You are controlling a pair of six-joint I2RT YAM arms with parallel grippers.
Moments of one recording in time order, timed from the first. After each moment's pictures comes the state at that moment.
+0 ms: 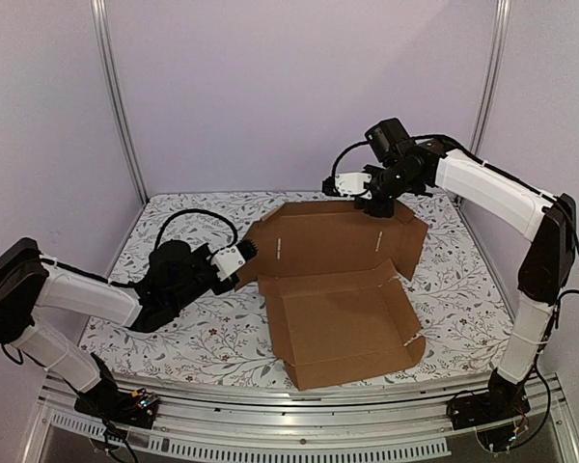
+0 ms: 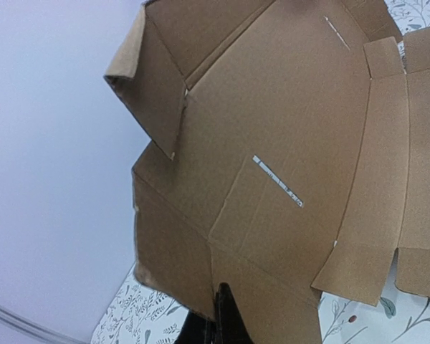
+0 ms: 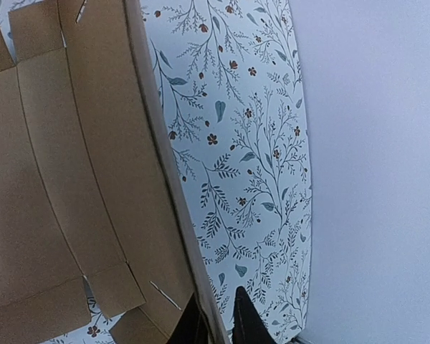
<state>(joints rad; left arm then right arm) -0.78 1.46 0.49 0.79 -0.22 0.75 0.61 1.85 1.81 -0.82 0.05 -0.98</state>
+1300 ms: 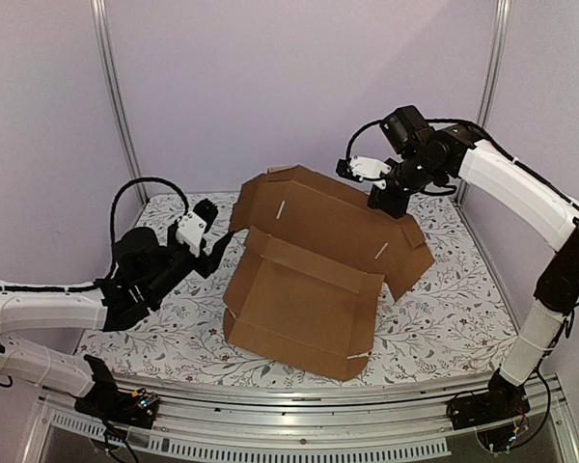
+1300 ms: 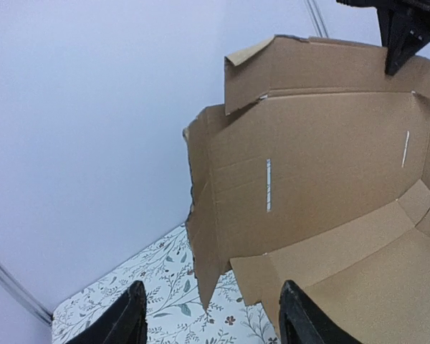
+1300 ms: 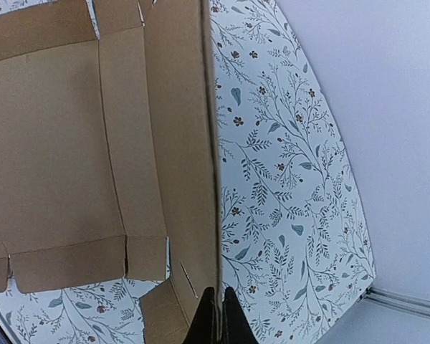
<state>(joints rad) -0.79 1.18 0.48 0.70 -0.30 0.43 0.63 1.74 1.84 -1.01 0.04 -0.65</state>
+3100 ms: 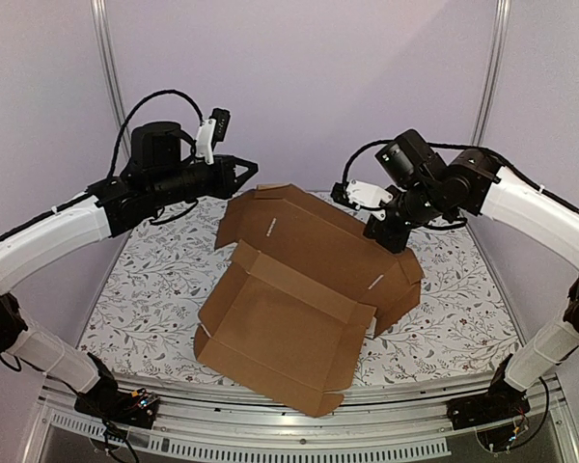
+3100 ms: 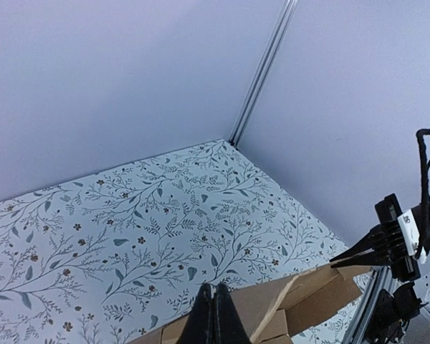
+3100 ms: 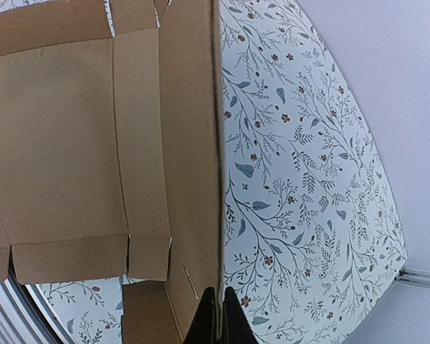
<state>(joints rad) -0.68 1.39 1.27 -0.08 0.13 -0.30 0.83 1.53 1.58 -0.97 0.12 -0.38</state>
